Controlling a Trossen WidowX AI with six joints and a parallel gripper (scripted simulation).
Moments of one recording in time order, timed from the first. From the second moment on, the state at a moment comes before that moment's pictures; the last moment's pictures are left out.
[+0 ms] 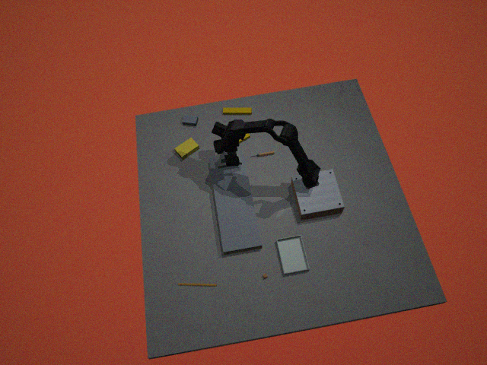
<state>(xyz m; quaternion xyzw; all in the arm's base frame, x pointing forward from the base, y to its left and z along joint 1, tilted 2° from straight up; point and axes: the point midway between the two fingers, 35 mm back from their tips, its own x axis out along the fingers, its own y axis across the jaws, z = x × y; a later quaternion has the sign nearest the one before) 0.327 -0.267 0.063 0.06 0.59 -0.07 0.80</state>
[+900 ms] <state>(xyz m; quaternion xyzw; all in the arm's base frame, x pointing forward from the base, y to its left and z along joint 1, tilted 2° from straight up) 0.327 -0.265 0.032 0.06 0.59 -0.07 0.80</state>
